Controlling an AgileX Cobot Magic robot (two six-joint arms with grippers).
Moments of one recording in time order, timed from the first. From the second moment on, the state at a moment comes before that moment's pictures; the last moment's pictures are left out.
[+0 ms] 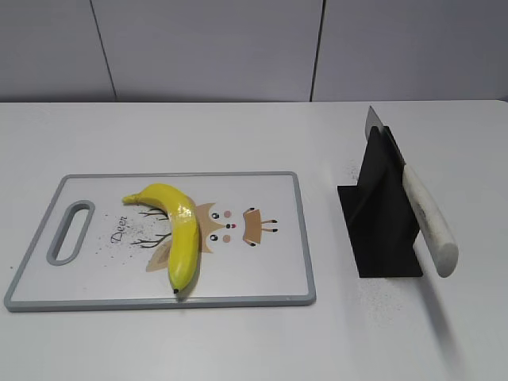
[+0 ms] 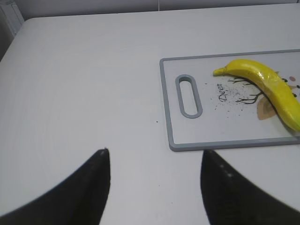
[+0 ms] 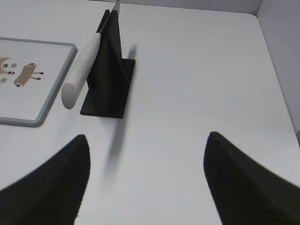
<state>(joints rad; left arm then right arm) -0.10 0.00 -0.49 -0.03 1.10 0.09 0.09 -0.01 -0.51 0.07 1.04 -0.03</state>
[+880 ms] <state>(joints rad) -0.10 0.00 -0.49 -0.03 1.10 0.09 0.09 -0.01 -0.51 0.07 1.04 -0.03</state>
